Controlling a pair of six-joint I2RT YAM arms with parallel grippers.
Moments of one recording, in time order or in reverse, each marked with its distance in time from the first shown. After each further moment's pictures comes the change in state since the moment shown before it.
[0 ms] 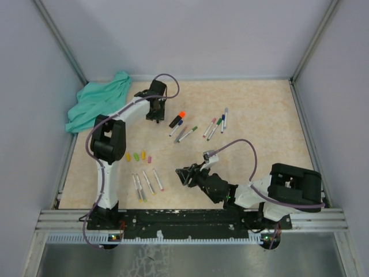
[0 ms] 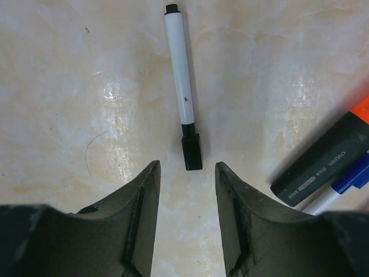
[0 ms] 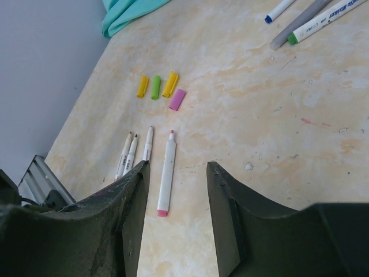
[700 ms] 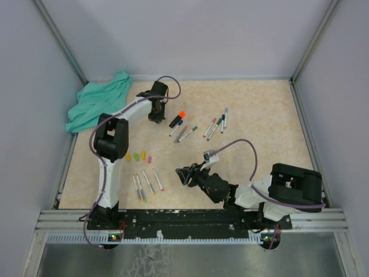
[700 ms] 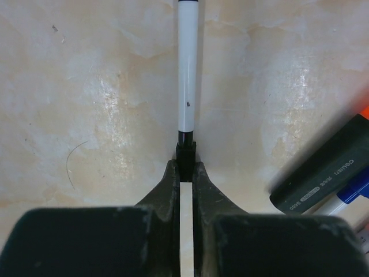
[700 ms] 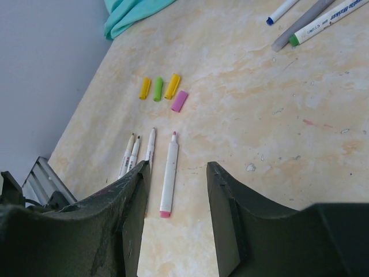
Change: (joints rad) left arm 0.000 0.069 0.048 -0.029 0.028 0.008; right arm 0.000 -0.005 0.000 0.003 0.000 0.006
